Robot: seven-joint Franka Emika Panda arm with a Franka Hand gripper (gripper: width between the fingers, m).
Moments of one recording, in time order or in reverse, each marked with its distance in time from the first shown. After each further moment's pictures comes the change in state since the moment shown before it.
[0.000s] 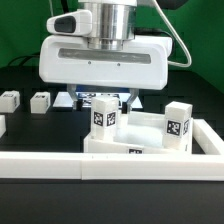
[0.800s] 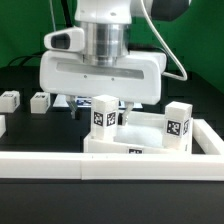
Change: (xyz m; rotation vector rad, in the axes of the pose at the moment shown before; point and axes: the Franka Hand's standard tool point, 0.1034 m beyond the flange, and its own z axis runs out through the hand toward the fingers) arm -0.025 0.000 0.037 -0.003 -0.083 0.162
